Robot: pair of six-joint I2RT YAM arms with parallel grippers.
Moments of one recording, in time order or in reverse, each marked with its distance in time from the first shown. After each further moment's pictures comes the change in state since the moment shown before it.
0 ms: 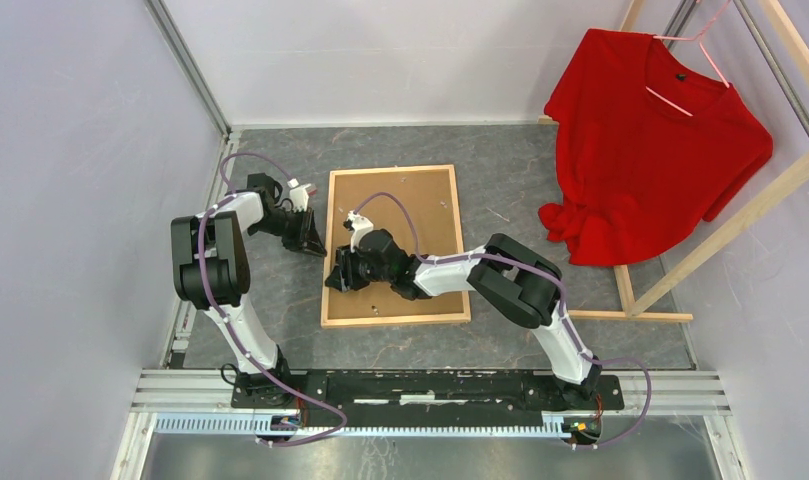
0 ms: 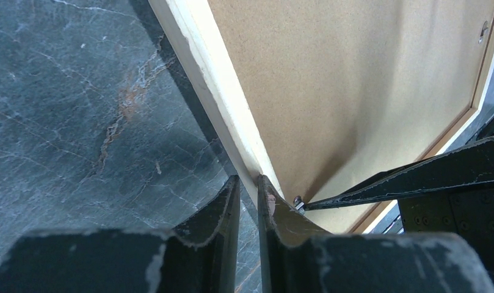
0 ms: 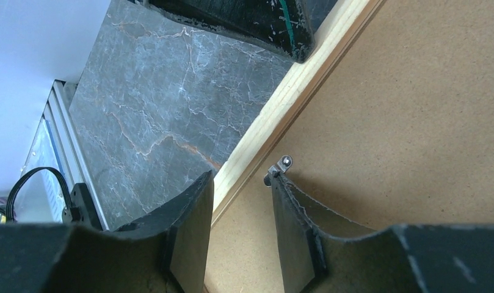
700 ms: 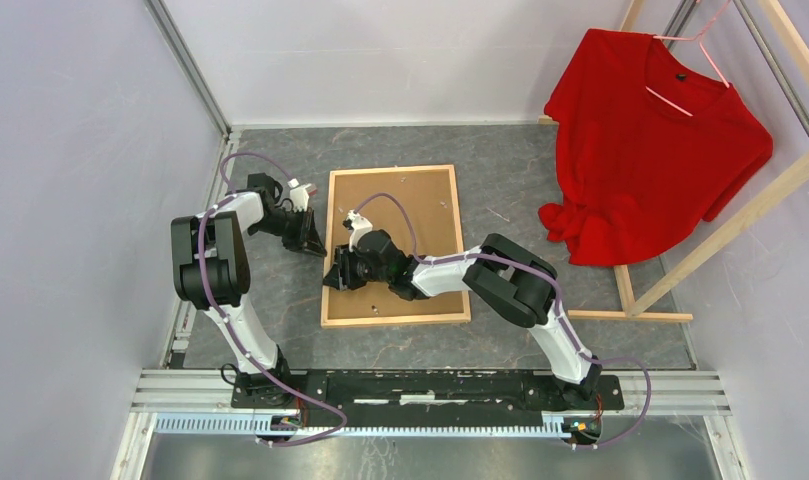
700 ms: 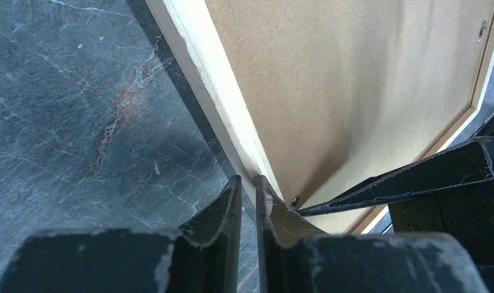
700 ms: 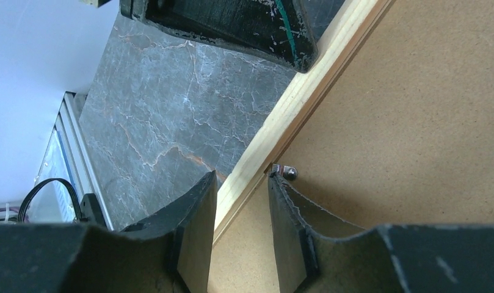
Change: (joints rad) left arm -0.002 0.000 0.000 -0.001 0.001 0.000; right arm -0.005 0.030 0.021 0.029 0.009 0.043
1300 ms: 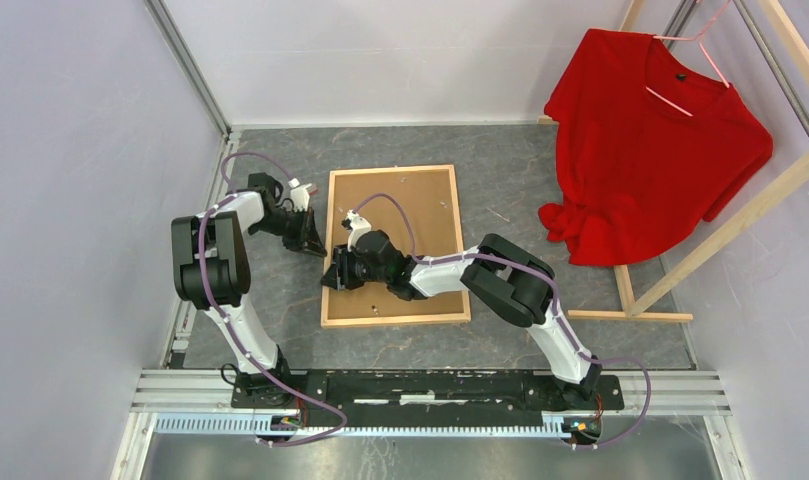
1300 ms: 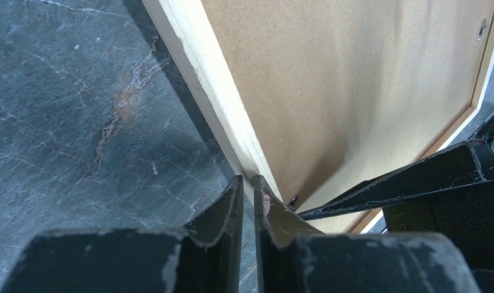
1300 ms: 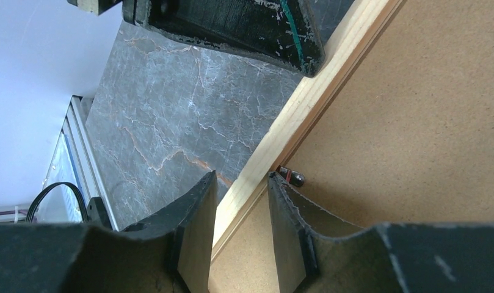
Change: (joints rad) left arm -0.003 -0.001 0.001 -0.002 0.000 0.000; right arm 0.002 0.016 0.016 0.010 0.001 0.025
